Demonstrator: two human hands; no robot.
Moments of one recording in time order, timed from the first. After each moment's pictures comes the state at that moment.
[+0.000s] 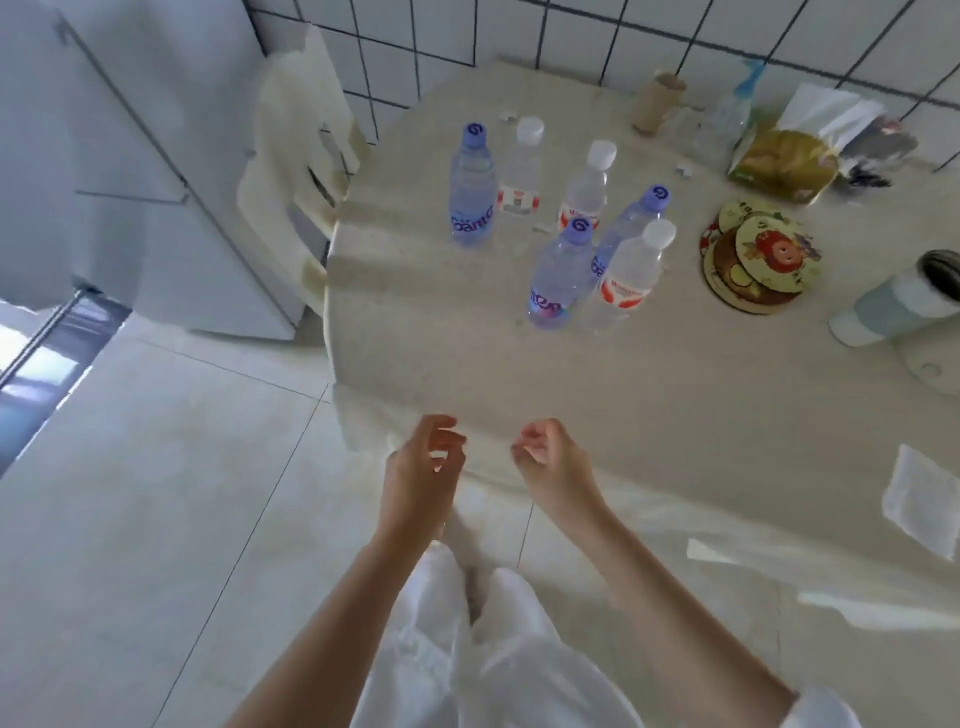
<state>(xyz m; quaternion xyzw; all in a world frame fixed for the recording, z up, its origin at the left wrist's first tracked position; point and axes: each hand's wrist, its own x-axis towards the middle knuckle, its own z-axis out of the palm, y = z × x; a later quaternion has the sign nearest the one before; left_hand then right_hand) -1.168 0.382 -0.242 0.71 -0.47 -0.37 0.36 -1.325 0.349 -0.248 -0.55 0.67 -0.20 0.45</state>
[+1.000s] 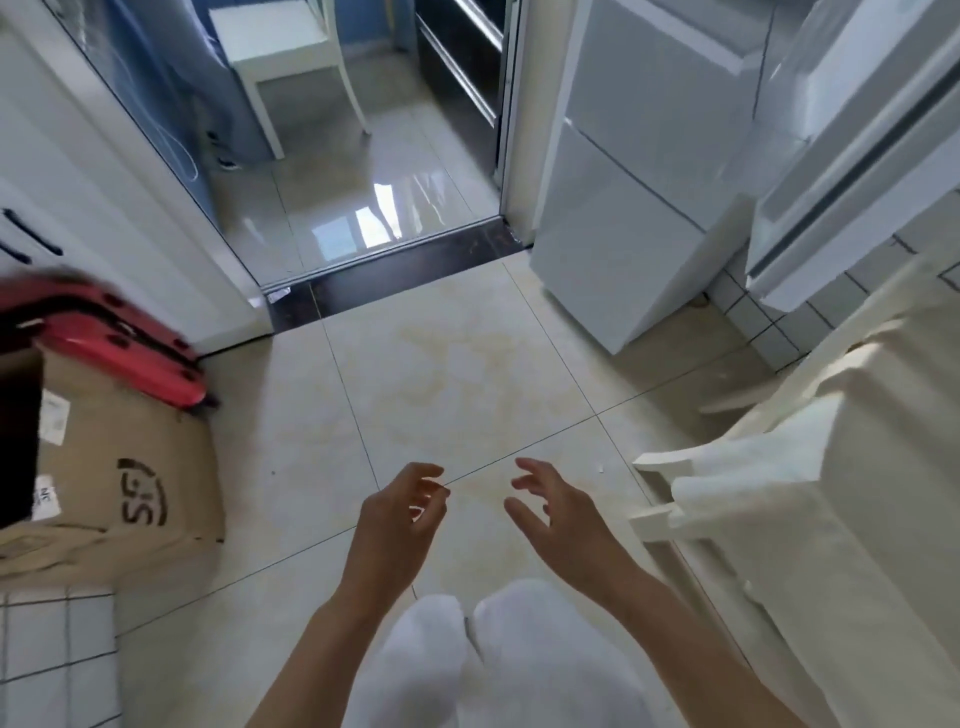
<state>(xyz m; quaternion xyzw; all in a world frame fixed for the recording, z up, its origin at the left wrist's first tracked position) -0.778 0.754 -0.217 0.86 -0.16 -0.23 0.42 -0.882 0.586 -0.205 -0.83 0.27 0.08 0.48</state>
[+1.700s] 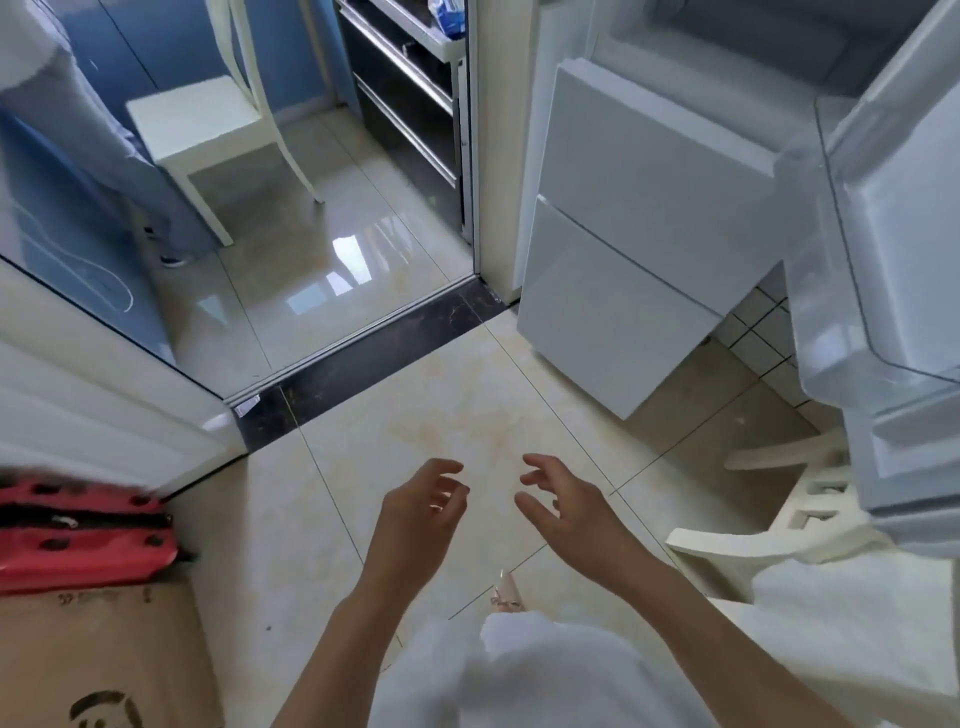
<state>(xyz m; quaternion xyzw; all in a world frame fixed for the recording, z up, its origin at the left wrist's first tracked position) -0.502 0.570 -0.210 0.86 -0.23 -0.26 0.38 -0.624 0.422 -0.204 -0.80 0.33 0.06 0.50</state>
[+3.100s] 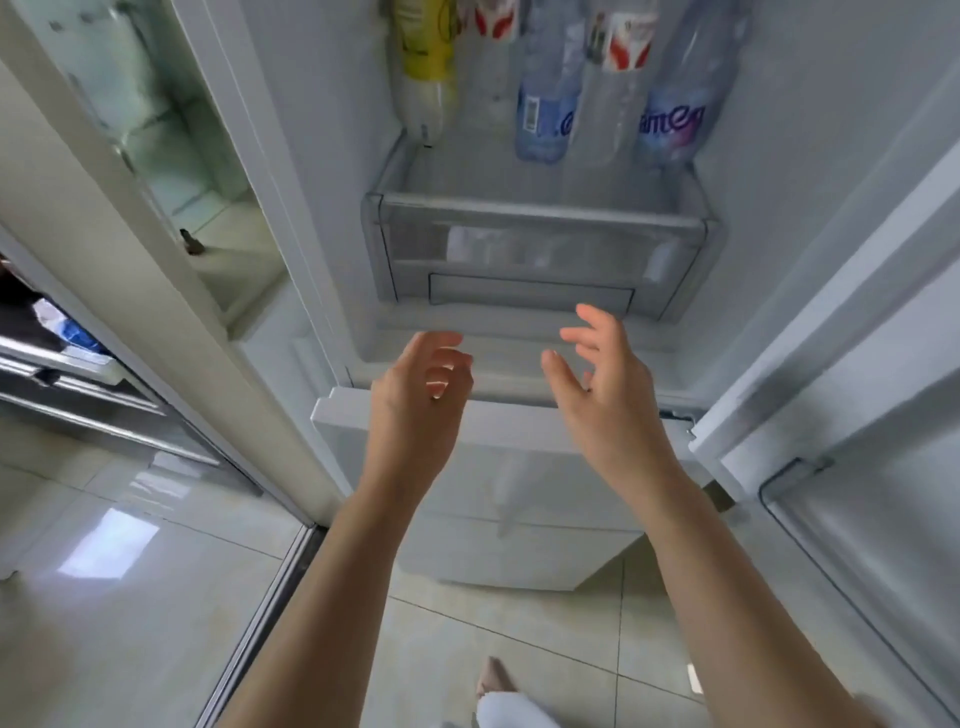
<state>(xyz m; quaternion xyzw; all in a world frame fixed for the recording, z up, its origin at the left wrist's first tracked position) -0.192 -0.051 -0.082 0.62 -0.55 -0.24 0.50 -0.354 -0.063 -0.056 -0.65 0.58 -0.41 0.27</state>
